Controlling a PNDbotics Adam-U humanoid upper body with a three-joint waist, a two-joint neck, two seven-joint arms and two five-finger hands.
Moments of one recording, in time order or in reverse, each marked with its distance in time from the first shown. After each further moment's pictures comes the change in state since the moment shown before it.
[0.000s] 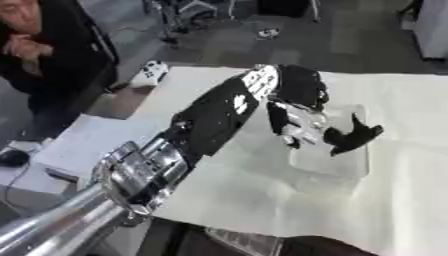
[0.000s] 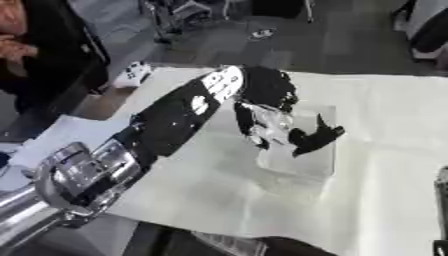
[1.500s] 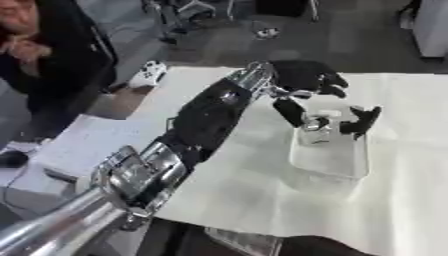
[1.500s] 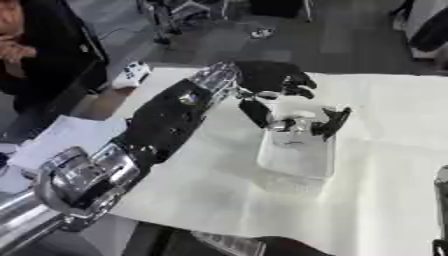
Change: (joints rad) left arm 0.033 0.029 0.047 -0.070 0.684 0.070 -0.262; right arm -0.001 0.001 0.000 0.000 0.000 -0.002 -0.002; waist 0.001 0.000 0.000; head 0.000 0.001
